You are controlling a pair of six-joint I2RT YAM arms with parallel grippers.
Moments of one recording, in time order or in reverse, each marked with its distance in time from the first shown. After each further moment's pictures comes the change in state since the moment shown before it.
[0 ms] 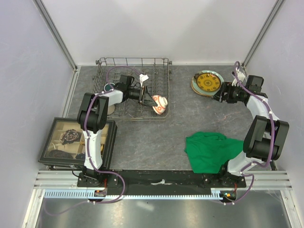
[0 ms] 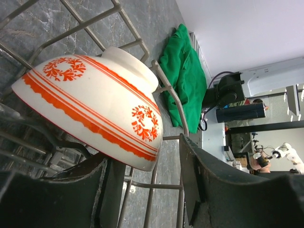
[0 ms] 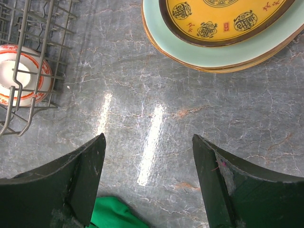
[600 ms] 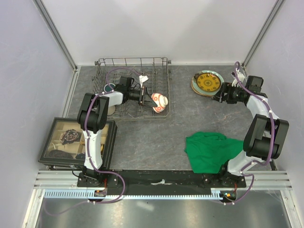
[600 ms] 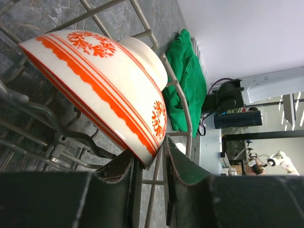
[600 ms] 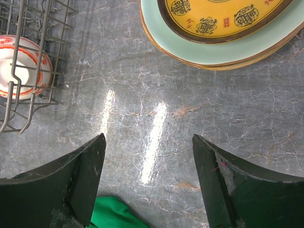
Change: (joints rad) left arm 0.000 0.000 -0.040 0.088 -0.025 -0.088; right arm -0.005 0.016 0.000 -0.001 -0.006 0.000
